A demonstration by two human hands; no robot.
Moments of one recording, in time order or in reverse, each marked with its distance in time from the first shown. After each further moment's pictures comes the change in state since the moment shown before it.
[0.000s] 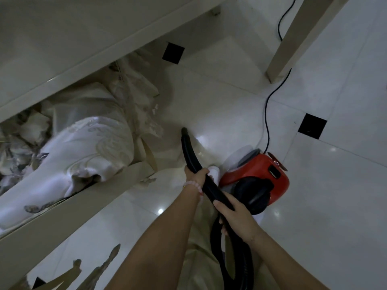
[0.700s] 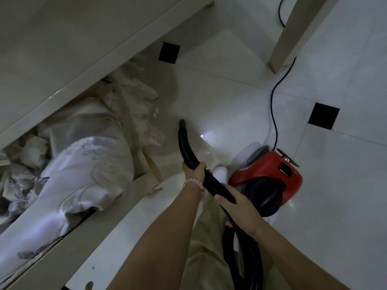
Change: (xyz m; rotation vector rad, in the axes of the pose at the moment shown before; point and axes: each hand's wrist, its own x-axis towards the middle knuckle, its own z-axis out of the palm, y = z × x) left_hand 0.027 0.028 0.003 -0.016 0.134 0.123; right_hand 0.039 -0.016 0.004 -0.010 0.026 -0.018
